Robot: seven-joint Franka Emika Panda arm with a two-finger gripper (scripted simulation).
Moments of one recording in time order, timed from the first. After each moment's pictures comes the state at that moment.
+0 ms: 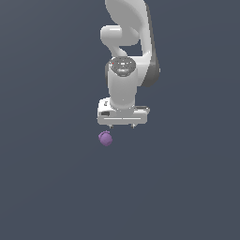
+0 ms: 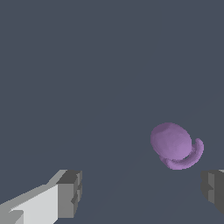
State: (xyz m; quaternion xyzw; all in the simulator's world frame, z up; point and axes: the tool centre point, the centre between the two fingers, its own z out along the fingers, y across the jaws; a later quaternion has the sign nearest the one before) arm -0.014 0.009 0.163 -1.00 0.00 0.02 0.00
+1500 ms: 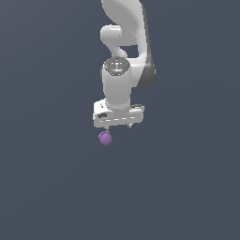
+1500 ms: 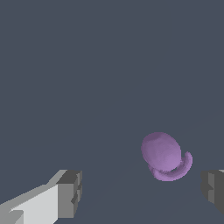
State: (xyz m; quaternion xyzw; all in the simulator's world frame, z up) arm -0.010 -0.007 0.160 -1.00 -0.07 0.00 0.00
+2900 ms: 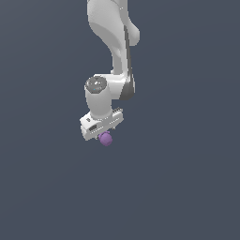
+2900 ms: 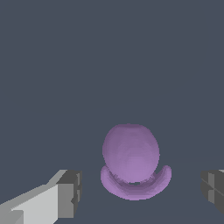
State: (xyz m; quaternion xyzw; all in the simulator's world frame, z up) arm -0.026 -0.075 0.092 -0.96 -0.30 0.00 0.00
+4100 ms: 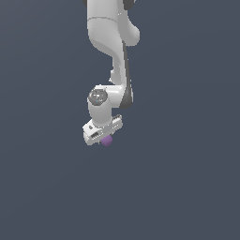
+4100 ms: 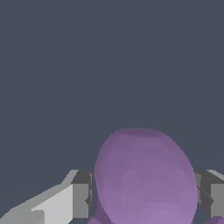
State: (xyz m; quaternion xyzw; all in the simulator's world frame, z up) arm -0.027 -0.077 0.041 -0.95 -0.30 0.00 0.00
